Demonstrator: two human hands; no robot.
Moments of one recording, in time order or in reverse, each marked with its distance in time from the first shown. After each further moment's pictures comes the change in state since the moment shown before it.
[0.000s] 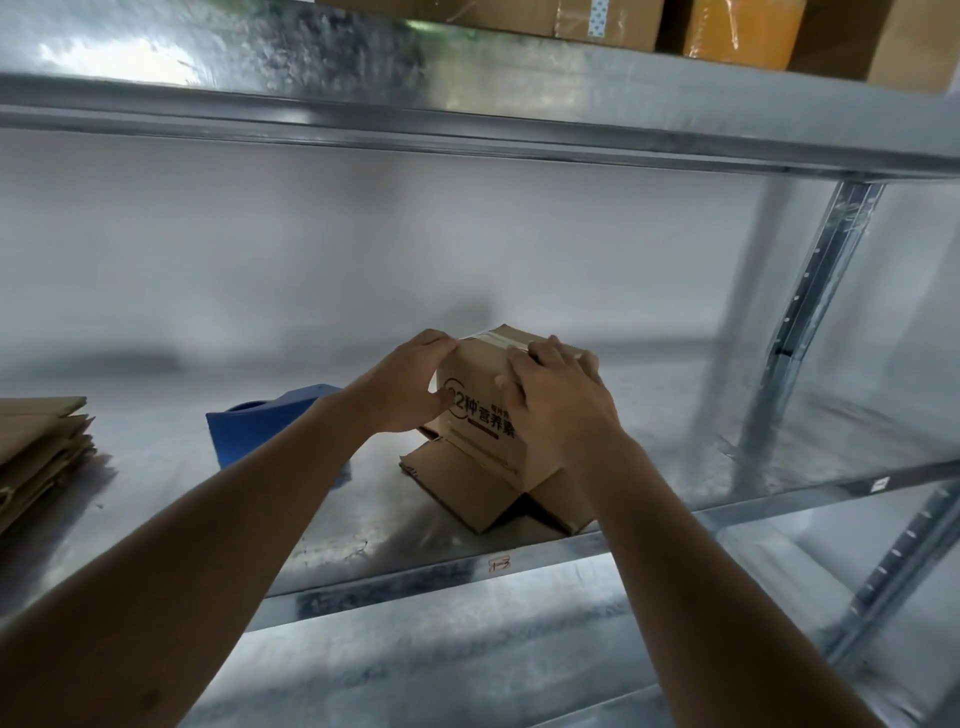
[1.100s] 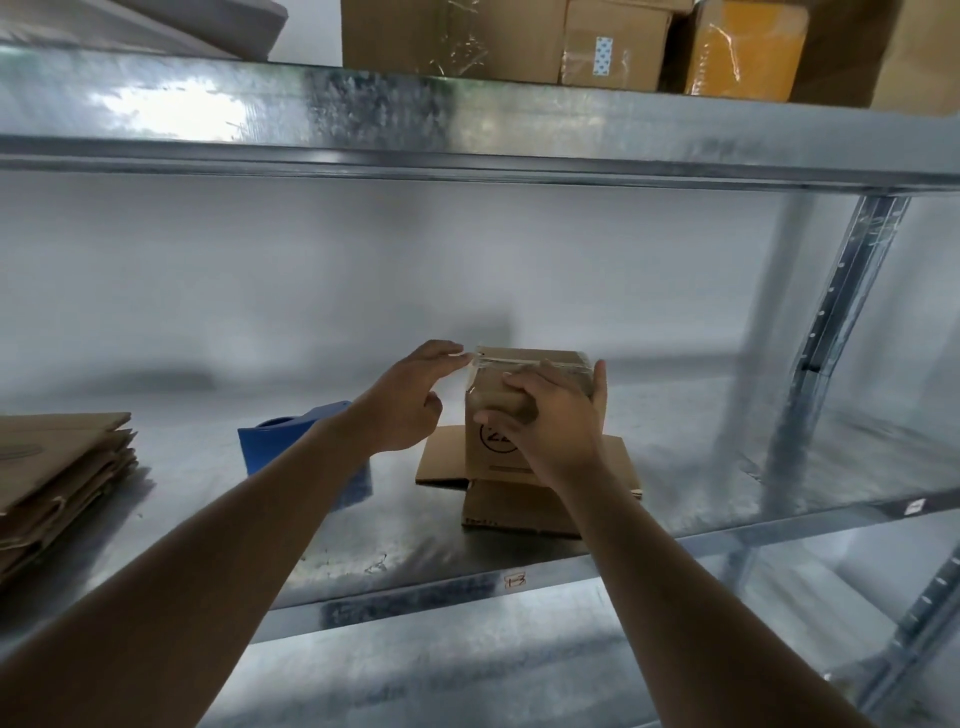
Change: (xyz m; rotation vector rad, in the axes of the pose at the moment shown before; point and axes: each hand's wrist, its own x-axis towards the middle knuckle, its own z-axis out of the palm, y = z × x) left_hand -0.022 0.003 -0.019 -0.006 0.042 -0.045; right_hand 0.003 -0.004 0.035 0.268 0.369 -0.014
